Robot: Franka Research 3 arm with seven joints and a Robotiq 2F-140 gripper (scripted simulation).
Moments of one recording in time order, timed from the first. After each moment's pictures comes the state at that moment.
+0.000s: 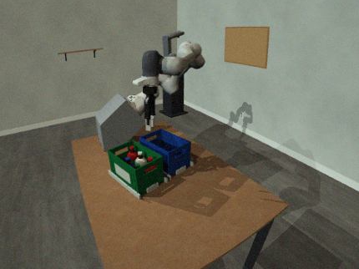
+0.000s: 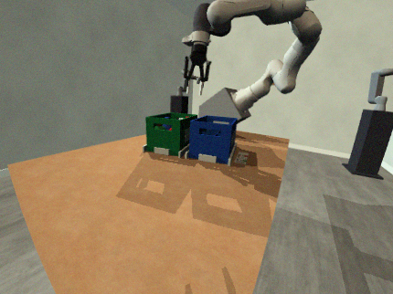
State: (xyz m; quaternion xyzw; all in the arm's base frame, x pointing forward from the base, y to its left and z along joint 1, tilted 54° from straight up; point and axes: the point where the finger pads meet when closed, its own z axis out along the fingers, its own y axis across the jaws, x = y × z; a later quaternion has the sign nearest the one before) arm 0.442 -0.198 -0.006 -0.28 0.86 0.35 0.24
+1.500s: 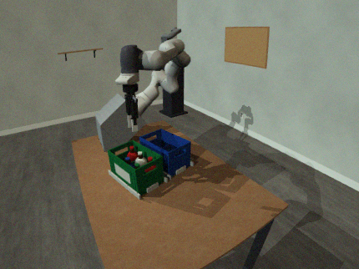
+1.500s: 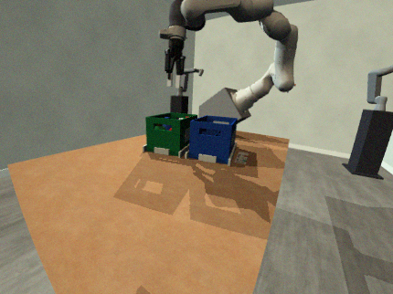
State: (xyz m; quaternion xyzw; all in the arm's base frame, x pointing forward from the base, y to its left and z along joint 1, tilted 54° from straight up) arm 0.454 -0.293 -0.075 -0.56 0.70 0.26 0.36
